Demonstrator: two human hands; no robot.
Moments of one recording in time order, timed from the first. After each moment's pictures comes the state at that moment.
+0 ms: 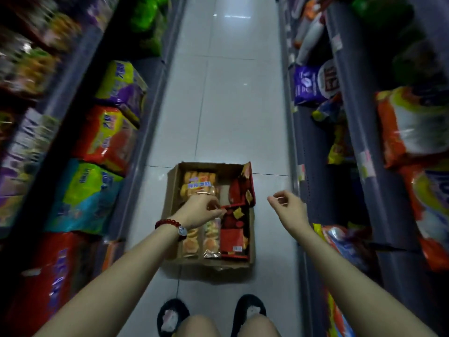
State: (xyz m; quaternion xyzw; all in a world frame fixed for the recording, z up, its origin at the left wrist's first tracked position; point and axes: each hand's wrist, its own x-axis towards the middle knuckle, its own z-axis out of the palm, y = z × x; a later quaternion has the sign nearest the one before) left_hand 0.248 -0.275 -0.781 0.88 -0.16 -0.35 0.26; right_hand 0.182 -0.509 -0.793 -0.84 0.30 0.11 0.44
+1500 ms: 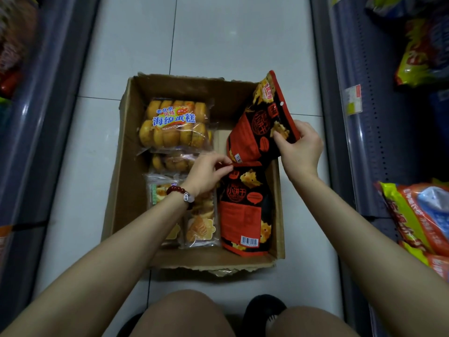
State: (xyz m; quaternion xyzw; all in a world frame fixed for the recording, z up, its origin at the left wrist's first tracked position) left_hand 0.265 -0.304 -1.124 0.86 -0.17 -0.22 0.43; right_hand 0.234 -0.496 -1.052 -0.87 0.25 -0.15 0.41
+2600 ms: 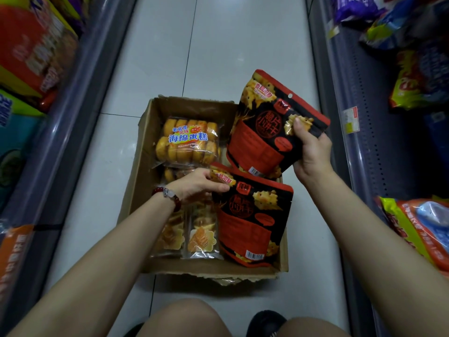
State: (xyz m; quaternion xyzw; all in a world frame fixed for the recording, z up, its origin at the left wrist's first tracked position) left_hand 0.274 -0.266 -1.102 0.62 -0.02 -0.50 0.60; right_hand 0.253 -0.500 -1.020 -0.49 0.30 -0.13 0.81
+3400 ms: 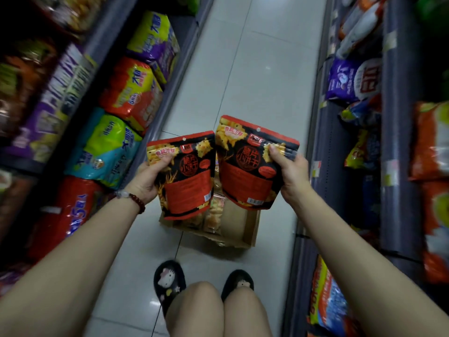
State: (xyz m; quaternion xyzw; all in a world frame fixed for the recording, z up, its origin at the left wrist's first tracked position) left_hand 0.243 -0.136 -0.800 0.50 0.30 -0.19 0.79; right_hand 0.238 -0.436 -0.740 -0.60 0.26 0.06 0.76
